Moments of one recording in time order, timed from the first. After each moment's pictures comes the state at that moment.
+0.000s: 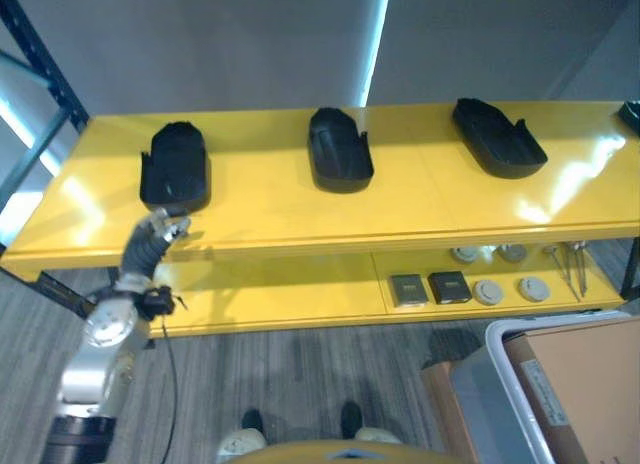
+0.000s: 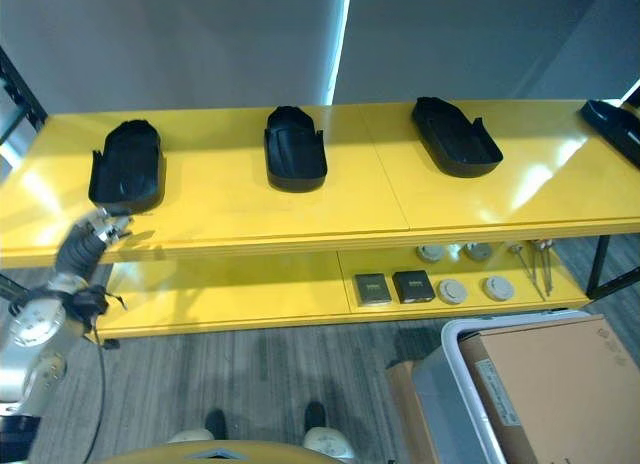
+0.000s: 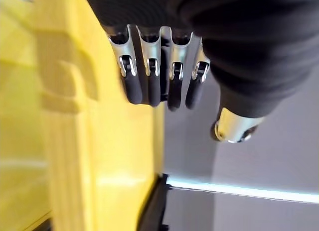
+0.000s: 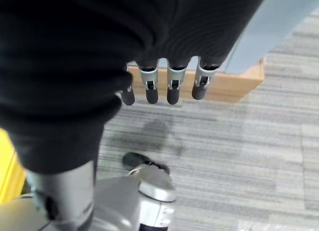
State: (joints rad) left arm 0.06 0.46 0.07 -0.13 -0.50 0.13 0.08; right arm 0.25 -0.31 0.19 0.96 -0.01 0.10 -0.05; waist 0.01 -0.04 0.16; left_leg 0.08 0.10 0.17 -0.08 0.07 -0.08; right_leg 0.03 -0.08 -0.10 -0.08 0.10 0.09
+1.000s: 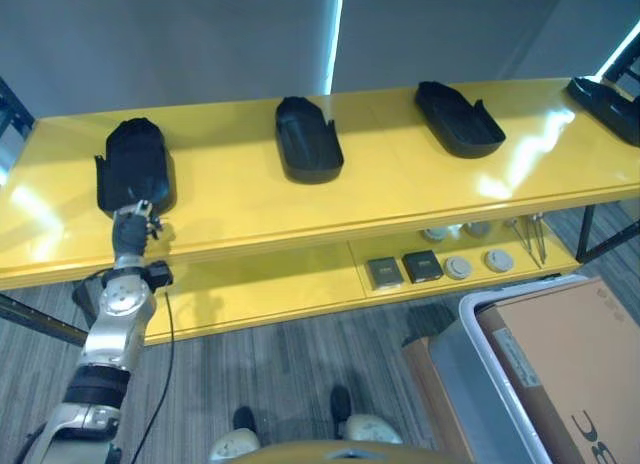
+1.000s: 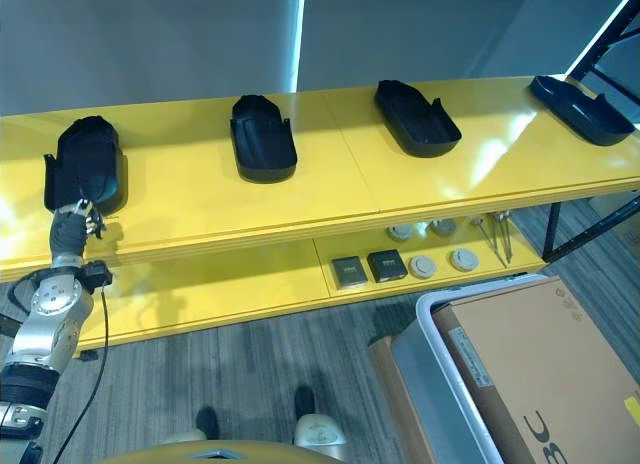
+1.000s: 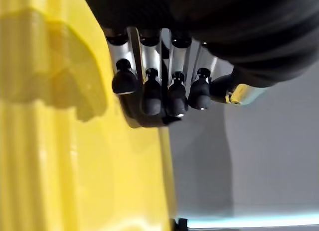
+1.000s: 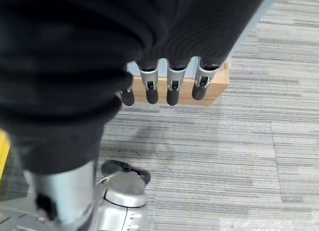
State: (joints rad) left arm -0.19 0.51 -0.01 0.31 -0.42 -0.08 0.34; right arm 0.26 -0.33 0.21 1.00 -0.04 0.05 -0.03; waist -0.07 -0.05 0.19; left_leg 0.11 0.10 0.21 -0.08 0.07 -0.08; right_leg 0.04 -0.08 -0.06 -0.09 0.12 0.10
